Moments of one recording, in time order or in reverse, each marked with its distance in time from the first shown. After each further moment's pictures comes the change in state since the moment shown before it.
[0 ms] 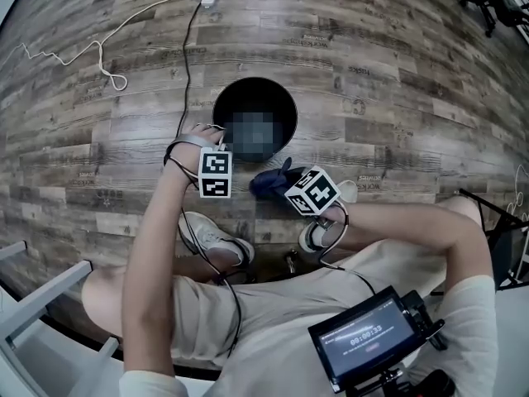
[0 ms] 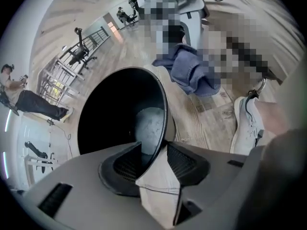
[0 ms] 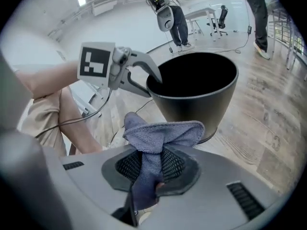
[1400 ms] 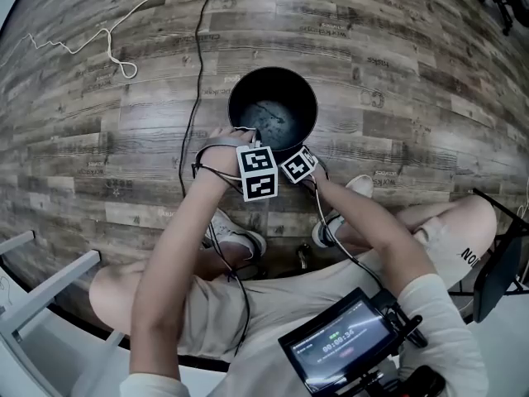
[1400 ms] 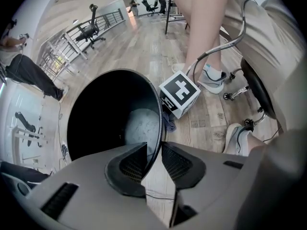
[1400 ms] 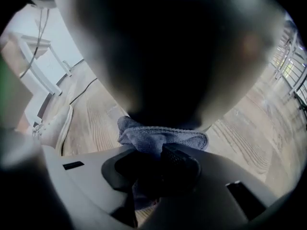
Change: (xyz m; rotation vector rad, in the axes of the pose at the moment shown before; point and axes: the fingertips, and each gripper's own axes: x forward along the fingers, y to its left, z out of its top) left arm -0.002 -0.011 0.043 -0.219 0.068 -0.123; right arm 0.156 -0.129 -0.058 -0.047 0.147 -0.287
